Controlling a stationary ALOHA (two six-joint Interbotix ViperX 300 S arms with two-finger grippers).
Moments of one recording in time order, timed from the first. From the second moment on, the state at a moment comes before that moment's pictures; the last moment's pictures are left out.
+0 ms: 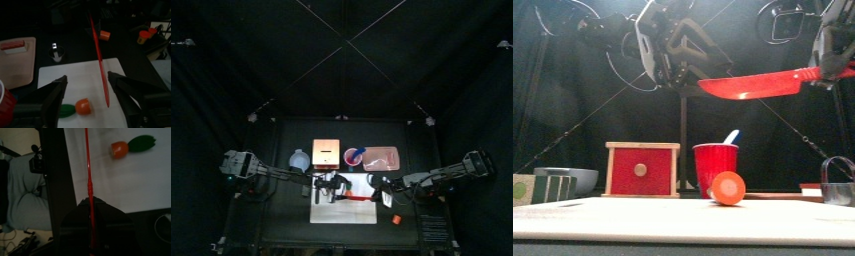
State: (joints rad) left arm -0.09 0.05 0.57 0.18 -0.26 -0.16; right arm 0.19 -0.54 0.90 0.29 0.44 0.30
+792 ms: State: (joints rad) left arm -0.08 0.00 0.69 0.13 -0.44 -0.16; right arm 0.07 -0.70 0.99 0.63 0.79 0.70
